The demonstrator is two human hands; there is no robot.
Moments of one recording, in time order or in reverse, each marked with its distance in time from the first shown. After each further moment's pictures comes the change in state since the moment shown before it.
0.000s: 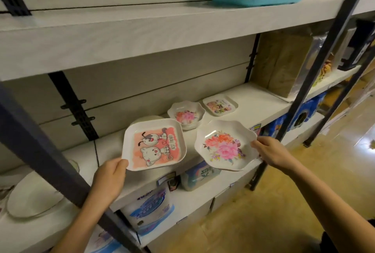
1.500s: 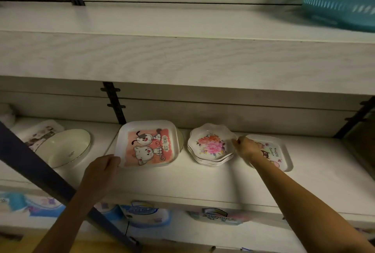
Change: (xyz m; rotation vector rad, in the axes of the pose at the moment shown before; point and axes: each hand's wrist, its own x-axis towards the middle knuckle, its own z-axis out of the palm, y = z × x) left_hand 0.050 0.067 0.069 0.037 0.419 -0.500; right_hand 0.325 -0.051 0.061 -0.450 -0.345 -0.333
